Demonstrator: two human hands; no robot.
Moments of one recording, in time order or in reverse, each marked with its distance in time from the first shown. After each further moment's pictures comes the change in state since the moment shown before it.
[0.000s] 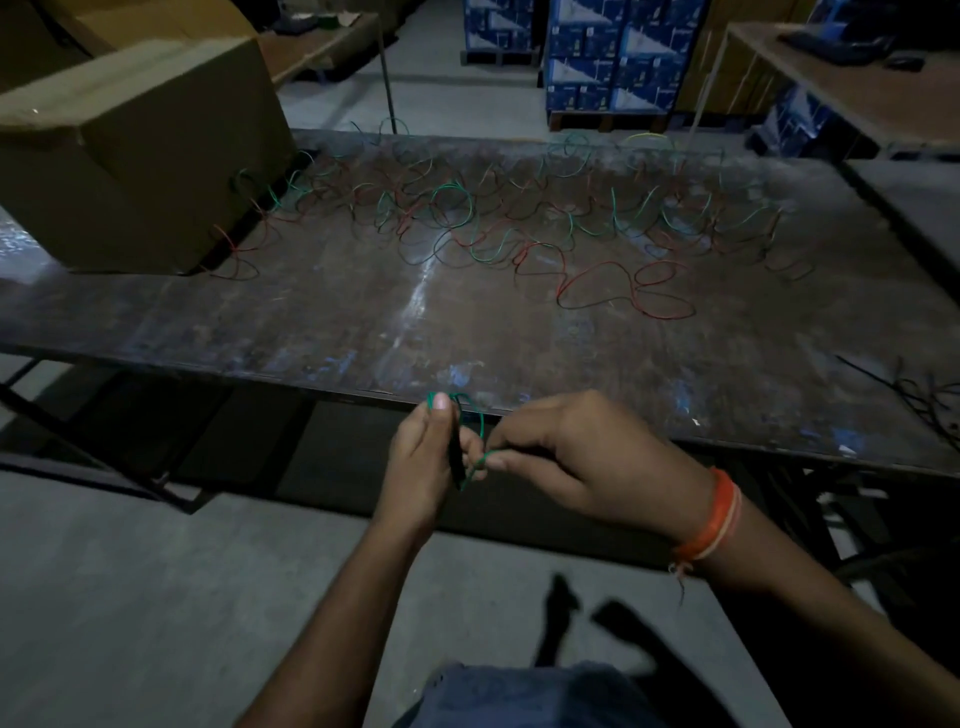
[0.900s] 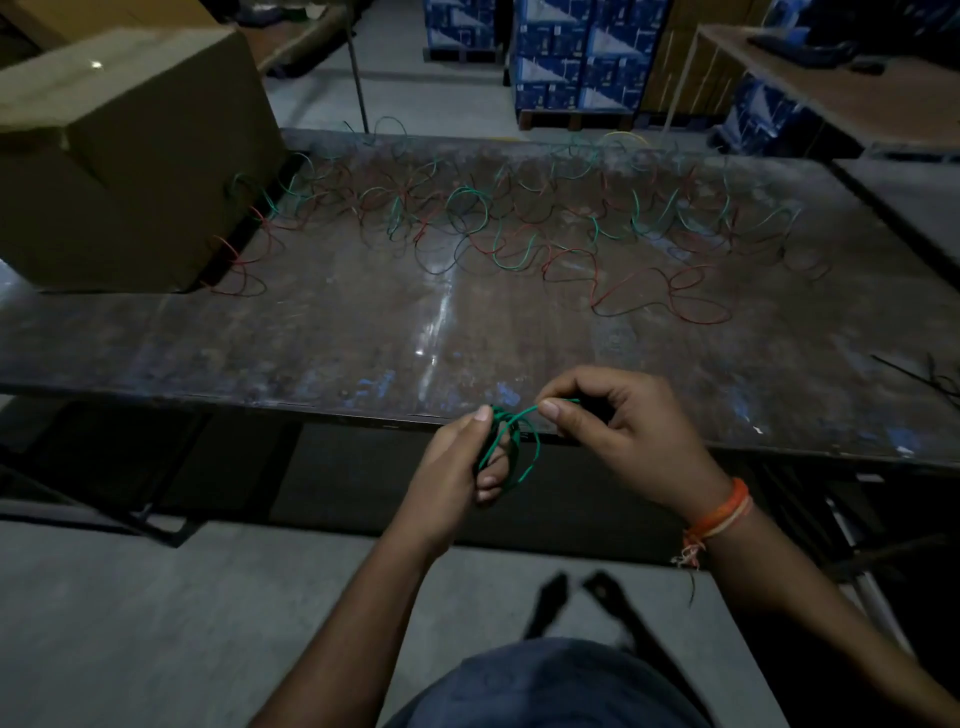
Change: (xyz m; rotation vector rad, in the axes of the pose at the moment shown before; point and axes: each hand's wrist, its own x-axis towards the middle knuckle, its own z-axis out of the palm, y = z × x) left_hand 0.045 0.005 -0.076 -0.155 -0.390 -0.105; right_hand 0.065 0.018 0.053 0.282 0.400 0.365
